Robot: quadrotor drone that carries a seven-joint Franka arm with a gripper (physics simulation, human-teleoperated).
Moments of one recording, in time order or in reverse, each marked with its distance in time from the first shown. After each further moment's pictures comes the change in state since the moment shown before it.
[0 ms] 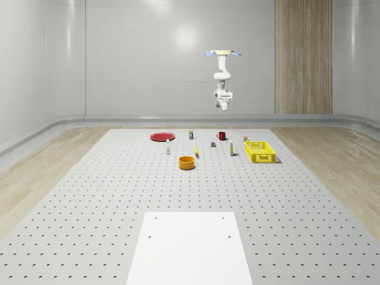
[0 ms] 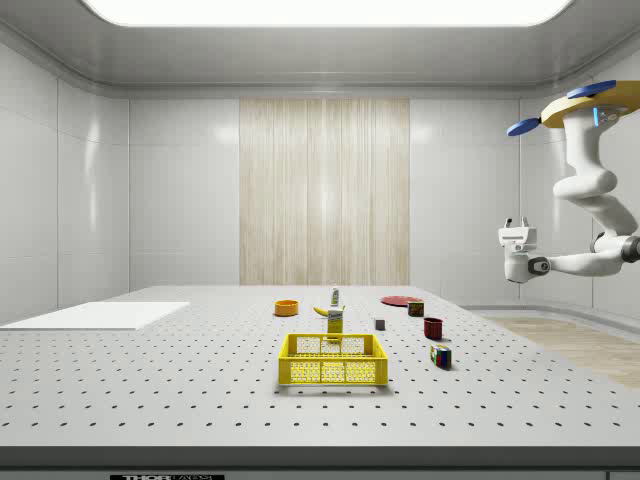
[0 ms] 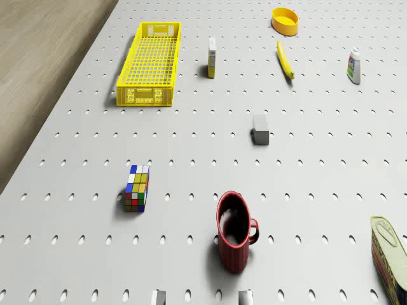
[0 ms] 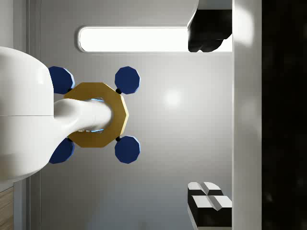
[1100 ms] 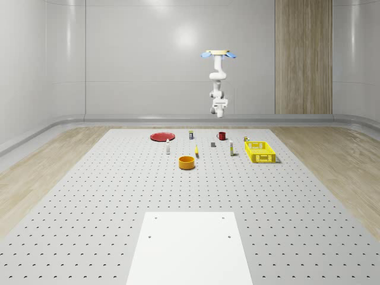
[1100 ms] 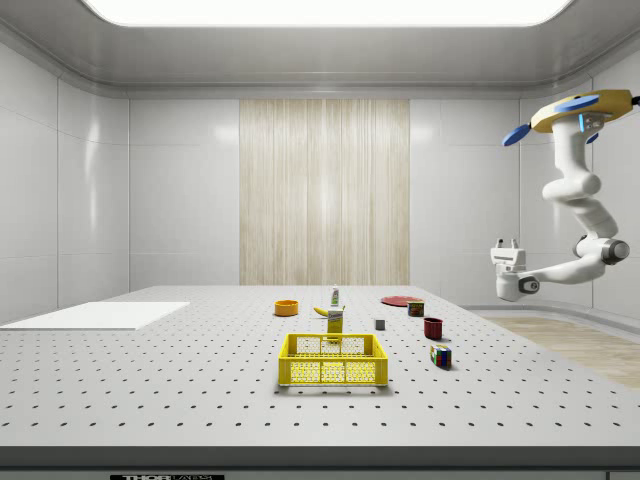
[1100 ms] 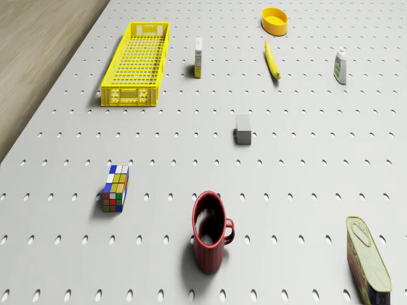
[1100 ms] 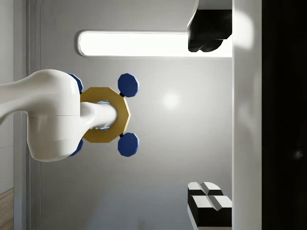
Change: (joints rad) arm -0.006 0.085 0.004 0.293 0.002 -0.191 -0.003
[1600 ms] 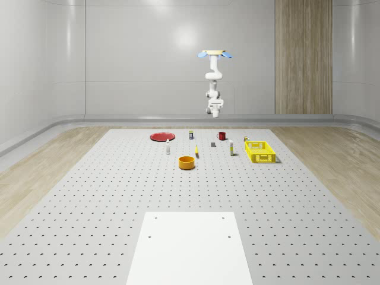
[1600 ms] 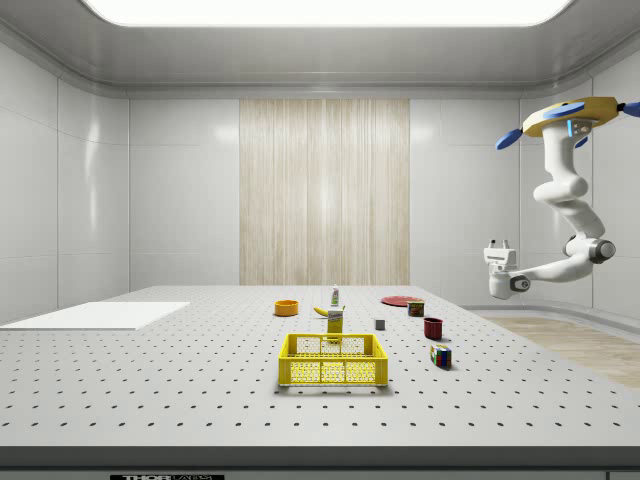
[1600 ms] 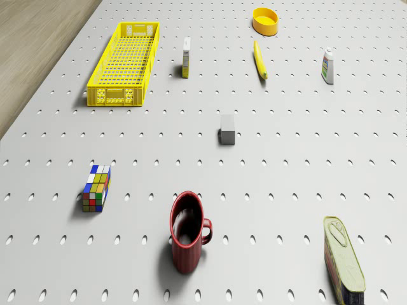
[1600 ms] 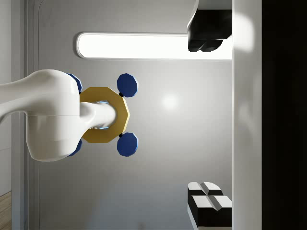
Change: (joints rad) arm -0.001 -0.002 0.001 0.002 0.000 0.003 -0.001
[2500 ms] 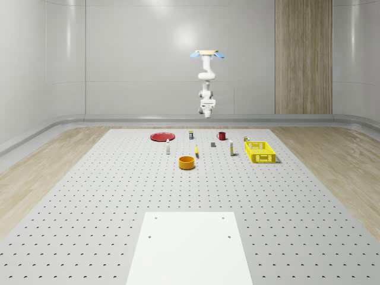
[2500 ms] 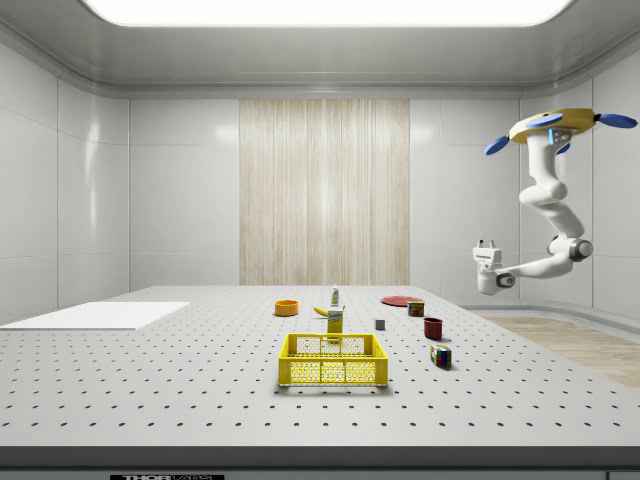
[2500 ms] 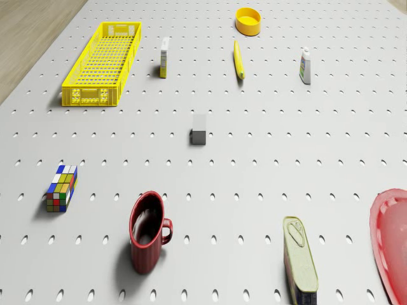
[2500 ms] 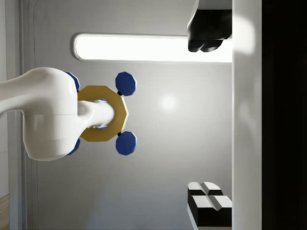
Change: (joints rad) arm -0.004 -0.009 0.009 -0.009 -0.011 0.013 0.001
